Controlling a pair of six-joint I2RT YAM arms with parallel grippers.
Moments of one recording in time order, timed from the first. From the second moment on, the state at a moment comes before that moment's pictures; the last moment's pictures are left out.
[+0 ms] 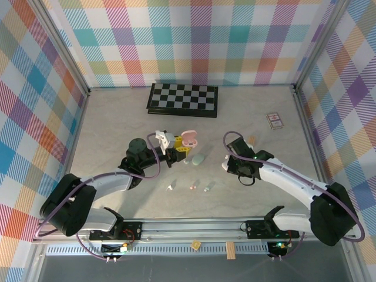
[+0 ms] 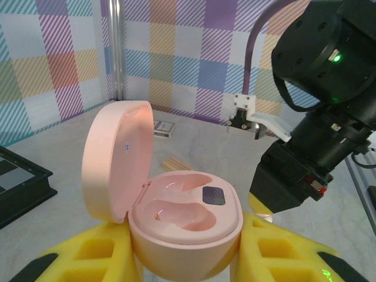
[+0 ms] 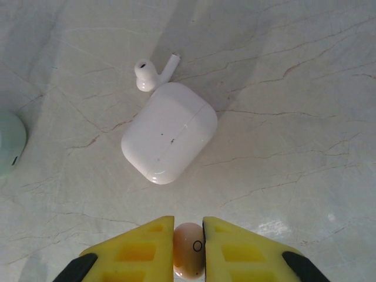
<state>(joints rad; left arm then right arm) -0.54 1.36 0.48 0.87 0.63 -0.04 0.63 1.21 0.74 -0.67 0.16 0.83</state>
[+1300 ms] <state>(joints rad) -0.59 1.37 0.54 0.73 0.72 -0.05 0.66 1.15 0.95 -0.32 -0.31 0.33</state>
